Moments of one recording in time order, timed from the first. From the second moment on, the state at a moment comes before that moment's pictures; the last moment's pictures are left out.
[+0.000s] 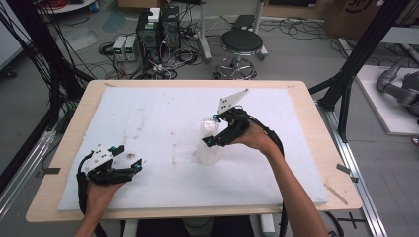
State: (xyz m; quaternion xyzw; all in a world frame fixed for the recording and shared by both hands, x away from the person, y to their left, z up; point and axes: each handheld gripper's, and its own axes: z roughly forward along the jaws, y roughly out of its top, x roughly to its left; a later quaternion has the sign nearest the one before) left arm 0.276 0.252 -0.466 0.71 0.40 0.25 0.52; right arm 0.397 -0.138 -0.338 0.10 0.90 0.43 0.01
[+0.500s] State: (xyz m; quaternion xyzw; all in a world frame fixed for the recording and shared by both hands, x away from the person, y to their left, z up) left arm 0.276 0.251 -0.466 0.71 0.40 0.25 0.52; right arm 0.394 -0.139 -0.338 0.09 0.90 0.43 0.01
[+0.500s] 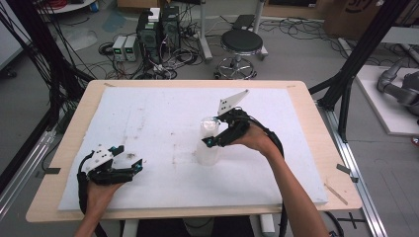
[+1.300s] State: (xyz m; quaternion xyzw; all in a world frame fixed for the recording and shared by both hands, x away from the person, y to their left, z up) left arm 0.277 0.251 -0.466 0.71 0.40 0.25 0.52; right arm 0.393 -0.141 -0.334 0.10 0.90 0.43 0.01
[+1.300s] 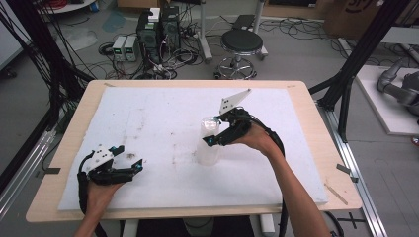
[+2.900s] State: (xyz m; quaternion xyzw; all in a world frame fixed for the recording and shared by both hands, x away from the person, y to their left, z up) left arm 0.277 0.250 -0.466 0.72 0.40 0.25 0.52; right arm 0.384 -0.146 -0.223 0.09 0.88 0.47 0.05
